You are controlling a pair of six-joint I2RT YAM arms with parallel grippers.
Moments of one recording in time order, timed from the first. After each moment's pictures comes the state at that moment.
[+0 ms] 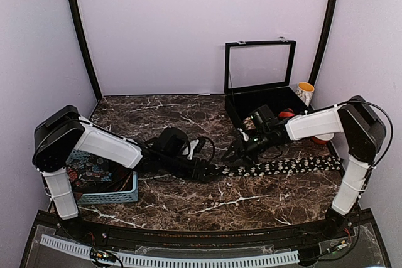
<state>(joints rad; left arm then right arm) -0.92 1.88 0.97 0.19 0.38 -0.68 0.60 1.79 1.01 -0.21 -0.75 0.71</state>
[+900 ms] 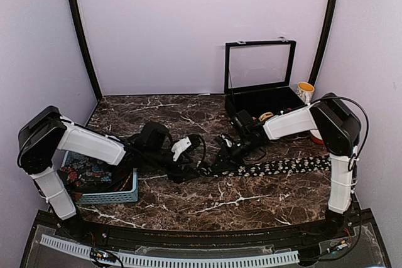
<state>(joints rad) -0.81 1.69 0.81 0.20 0.40 0.12 0.69 2.03 1.21 -0.30 -0.74 0.61</state>
